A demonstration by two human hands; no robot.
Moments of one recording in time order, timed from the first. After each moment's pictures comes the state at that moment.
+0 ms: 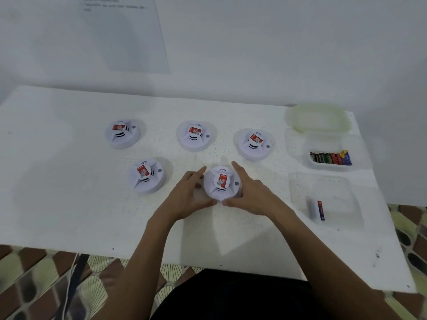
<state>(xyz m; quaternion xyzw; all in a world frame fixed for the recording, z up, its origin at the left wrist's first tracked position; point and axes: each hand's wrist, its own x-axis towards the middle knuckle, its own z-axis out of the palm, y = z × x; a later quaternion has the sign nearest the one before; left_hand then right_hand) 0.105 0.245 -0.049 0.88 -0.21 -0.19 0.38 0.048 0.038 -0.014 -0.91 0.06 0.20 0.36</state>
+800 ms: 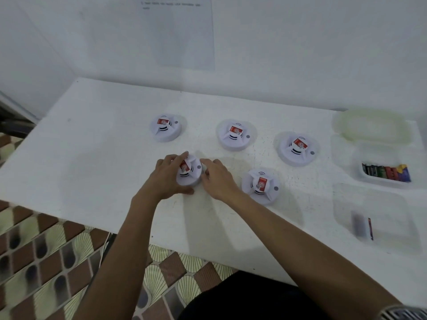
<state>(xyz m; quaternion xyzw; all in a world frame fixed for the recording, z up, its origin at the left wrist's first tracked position) 0.158 0.365 -0.033 0.96 -0.11 -0.15 0.21 0.127 0.189 -0.033 -0.91 -0.01 0.13 0.39</state>
